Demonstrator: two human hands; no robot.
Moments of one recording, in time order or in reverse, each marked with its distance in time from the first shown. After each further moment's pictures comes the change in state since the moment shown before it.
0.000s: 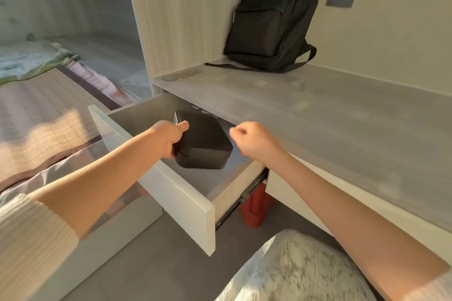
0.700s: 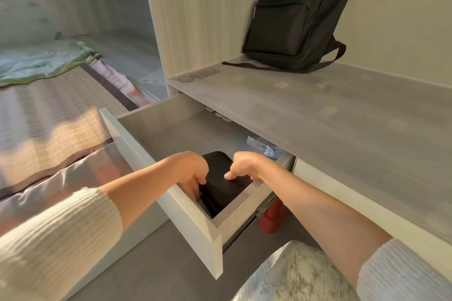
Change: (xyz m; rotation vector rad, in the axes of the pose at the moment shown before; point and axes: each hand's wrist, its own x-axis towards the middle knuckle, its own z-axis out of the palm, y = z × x) left_hand 0.035 -0.029 0.015 0.641 -0.209 -0.403; right_hand 0.060 0.010 0.063 -0.222 -0.619 0.246
